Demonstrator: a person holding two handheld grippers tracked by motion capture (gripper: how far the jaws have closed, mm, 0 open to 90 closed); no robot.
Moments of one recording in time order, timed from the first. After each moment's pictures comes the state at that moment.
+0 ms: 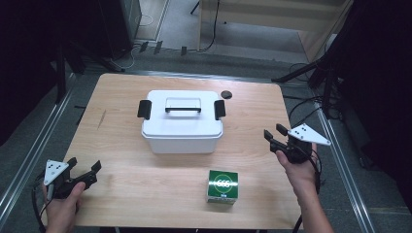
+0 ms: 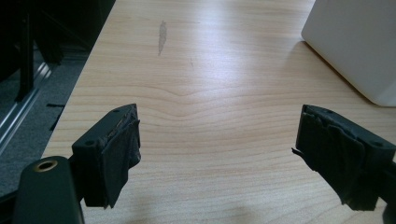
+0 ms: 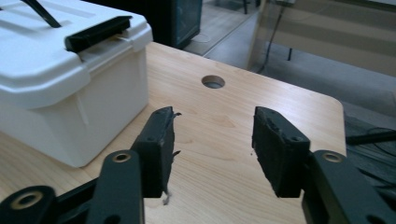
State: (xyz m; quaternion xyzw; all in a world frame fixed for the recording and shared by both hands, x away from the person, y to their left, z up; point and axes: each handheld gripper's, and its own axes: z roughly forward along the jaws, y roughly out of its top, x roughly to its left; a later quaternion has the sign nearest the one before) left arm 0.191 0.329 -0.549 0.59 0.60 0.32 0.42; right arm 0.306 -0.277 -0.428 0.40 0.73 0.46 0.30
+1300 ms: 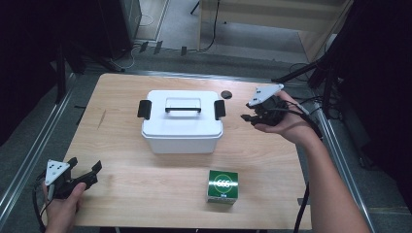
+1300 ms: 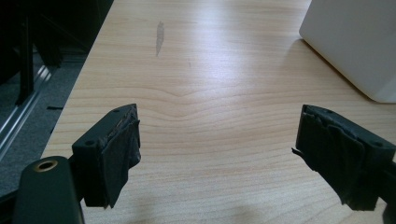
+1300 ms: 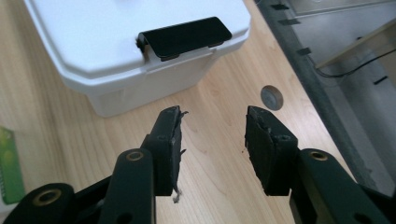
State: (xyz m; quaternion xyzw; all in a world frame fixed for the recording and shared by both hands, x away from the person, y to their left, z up) left arm 0.191 0.328 -0.549 0.60 0.60 0.32 0.42; right arm 0.386 -0.202 -0.357 0.14 0.93 0.27 0.22
